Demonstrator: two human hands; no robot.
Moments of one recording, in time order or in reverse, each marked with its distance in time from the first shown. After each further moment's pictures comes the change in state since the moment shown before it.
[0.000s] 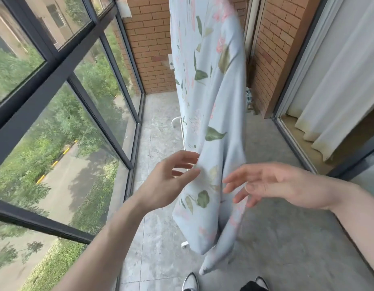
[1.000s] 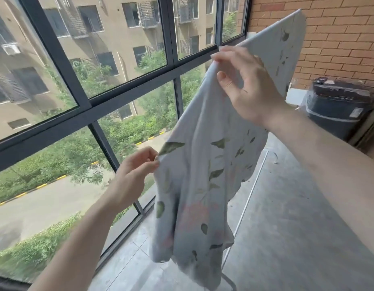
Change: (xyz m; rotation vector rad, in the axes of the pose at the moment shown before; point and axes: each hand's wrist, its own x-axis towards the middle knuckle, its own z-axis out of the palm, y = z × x) left_hand -0.084 0.113 0.103 -0.060 0.845 -0.093; right_hand 0.086 -0.132 -0.116 -0.732 0.413 -1.088
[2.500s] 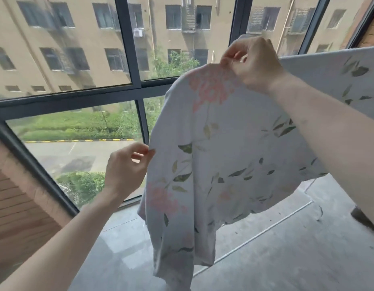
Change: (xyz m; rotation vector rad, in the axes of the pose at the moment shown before) left_hand -0.002 0.030 0.158 0.630 0.904 -0.178; right_hand 0.116 0.110 -0.037 0.274 -0.200 -0.306
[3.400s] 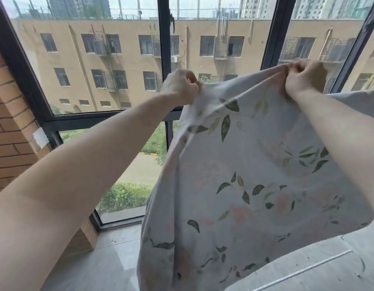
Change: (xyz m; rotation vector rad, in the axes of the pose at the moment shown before) left_hand 0.195 0.149 -0.040 0.049 -0.124 -0.035; right_hand 0.057 0.038 -0.013 0.049 0.285 0.587
